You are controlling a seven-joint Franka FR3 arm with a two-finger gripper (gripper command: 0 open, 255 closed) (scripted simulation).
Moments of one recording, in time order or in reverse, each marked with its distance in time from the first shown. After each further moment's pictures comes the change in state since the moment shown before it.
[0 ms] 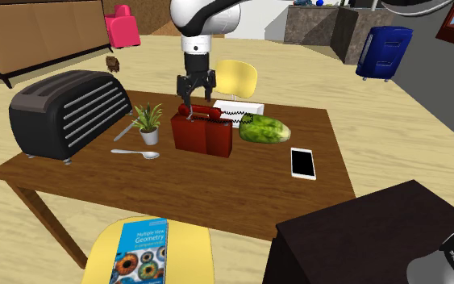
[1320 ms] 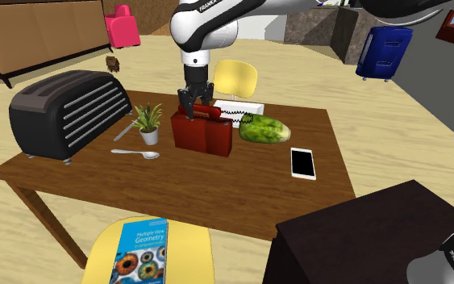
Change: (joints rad) arm 0.007 0.051 -0.004 -0.003 -0.008 0.052 -0.001
